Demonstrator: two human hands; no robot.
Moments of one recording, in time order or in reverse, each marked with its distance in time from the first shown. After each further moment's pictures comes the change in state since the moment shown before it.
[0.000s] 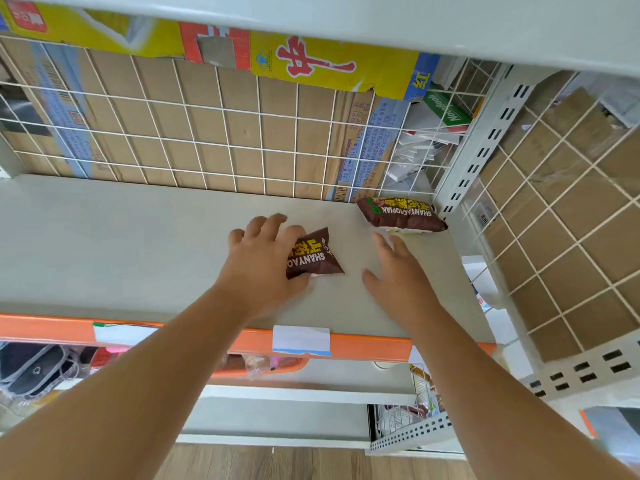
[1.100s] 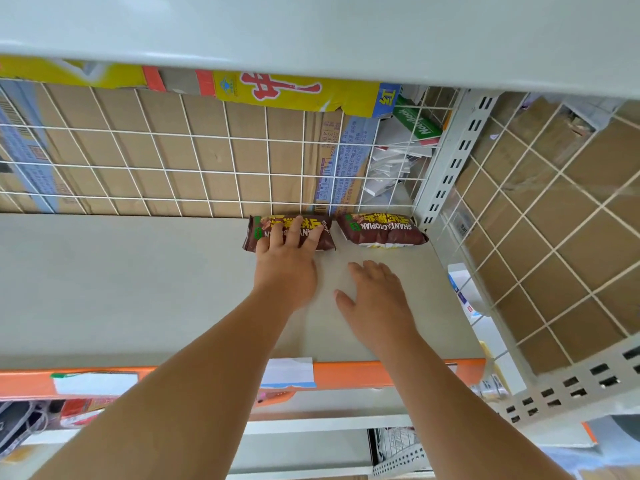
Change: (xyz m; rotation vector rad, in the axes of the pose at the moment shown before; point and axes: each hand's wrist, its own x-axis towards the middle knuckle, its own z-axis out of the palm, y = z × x) left_hand 0.072 0.049 0.047 0.079 -0.112 -0.076; right_hand -0.002 -0.004 0.019 -0.128 0.026 0.026
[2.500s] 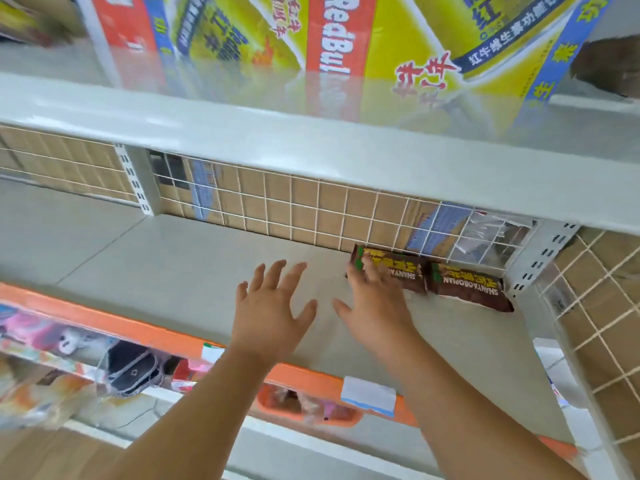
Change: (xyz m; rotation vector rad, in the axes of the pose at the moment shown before) left_hand -0.128 -0.130 -0.063 -0.165 0.174 -0.314; right_hand 0.016 -0.150 -0.045 -0.039 -0.027 -0.328
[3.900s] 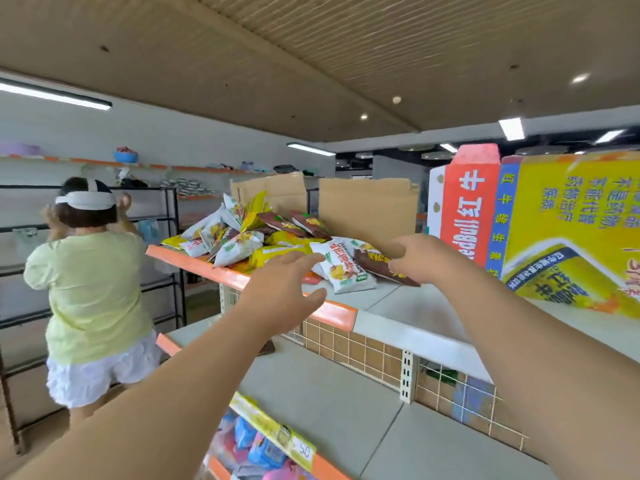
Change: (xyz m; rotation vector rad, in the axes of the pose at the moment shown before) left_hand 0.022 -0.396 -0.476 0.168 0.398 -0.063; right_hand 0.161 -0.520 -0.287 0.179 0.181 -0.355
